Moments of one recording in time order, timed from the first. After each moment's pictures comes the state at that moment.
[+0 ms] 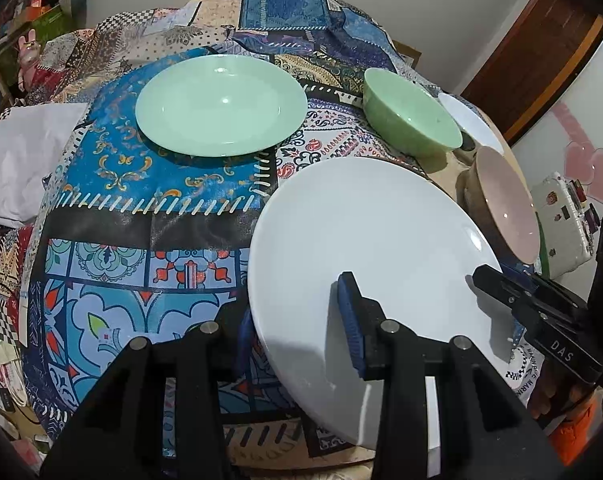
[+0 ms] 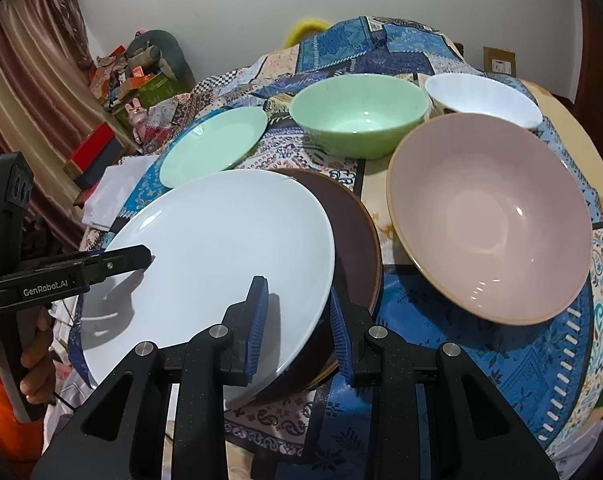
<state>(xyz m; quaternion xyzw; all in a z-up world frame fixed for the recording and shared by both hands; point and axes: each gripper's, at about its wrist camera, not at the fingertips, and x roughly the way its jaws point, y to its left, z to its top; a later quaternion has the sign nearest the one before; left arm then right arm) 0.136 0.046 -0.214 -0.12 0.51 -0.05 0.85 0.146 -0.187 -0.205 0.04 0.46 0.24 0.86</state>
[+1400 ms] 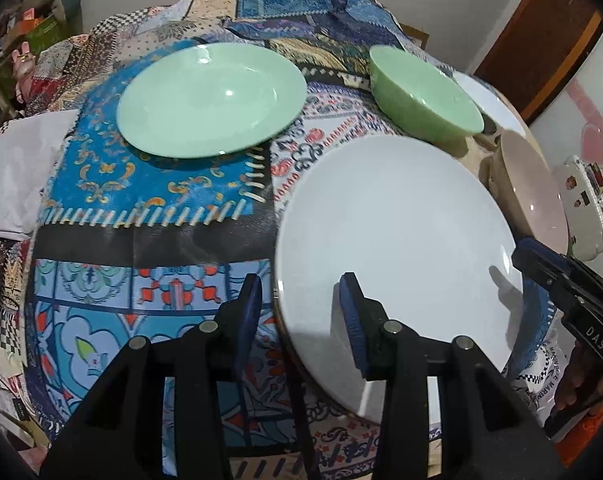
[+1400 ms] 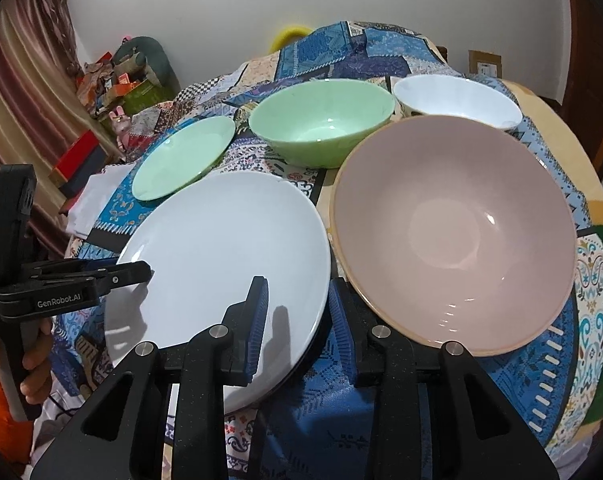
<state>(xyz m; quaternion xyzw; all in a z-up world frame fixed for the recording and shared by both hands) 0.159 0.033 -0.230 -0.09 0.53 -0.03 0.84 0.154 -0.202 -0.200 0.03 0.44 0.22 0.87</state>
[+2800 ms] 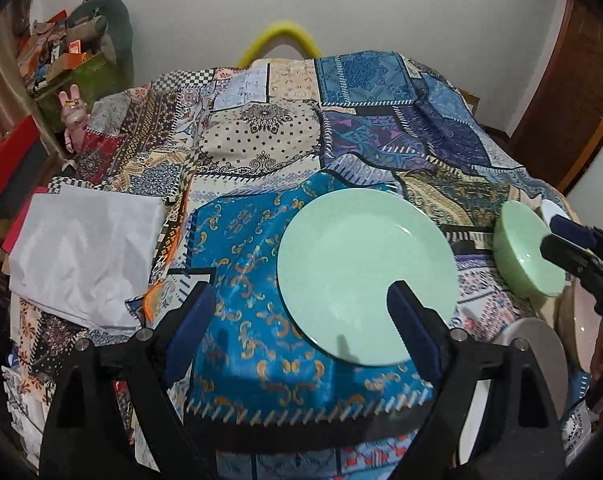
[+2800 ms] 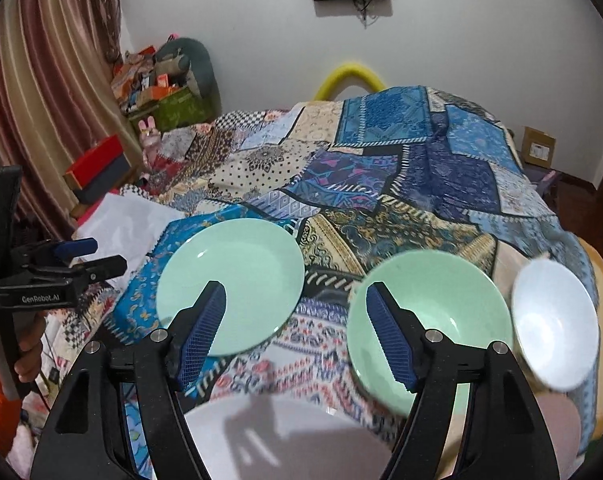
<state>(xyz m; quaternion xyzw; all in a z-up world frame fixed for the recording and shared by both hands) 0.257 0.180 -0.173 -0.07 0.46 0.04 0.89 0.279 -0.077 -0.147 -0.04 0.39 0.29 0.87</state>
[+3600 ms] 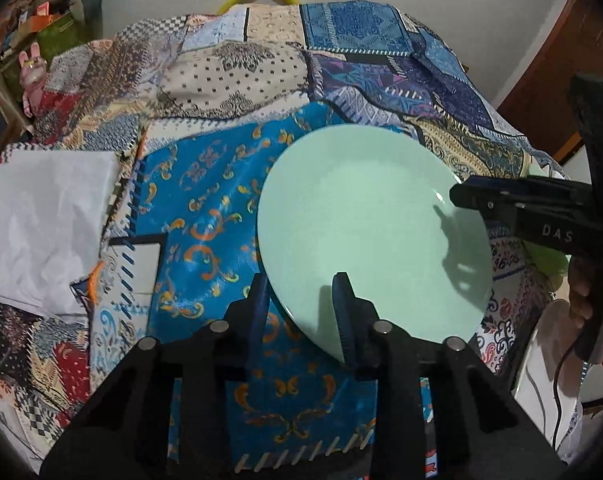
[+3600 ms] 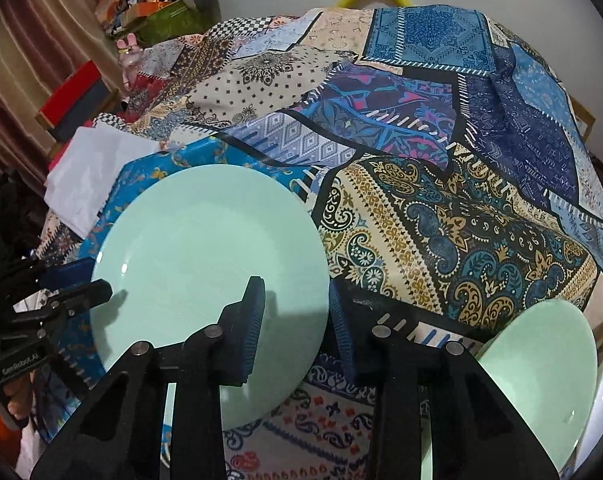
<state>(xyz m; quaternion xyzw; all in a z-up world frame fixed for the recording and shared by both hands) 0.285 0.189 -0.249 -0.11 0.52 -0.01 0.85 0.352 -0.011 -0.219 -0.11 0.51 0.29 0.80</state>
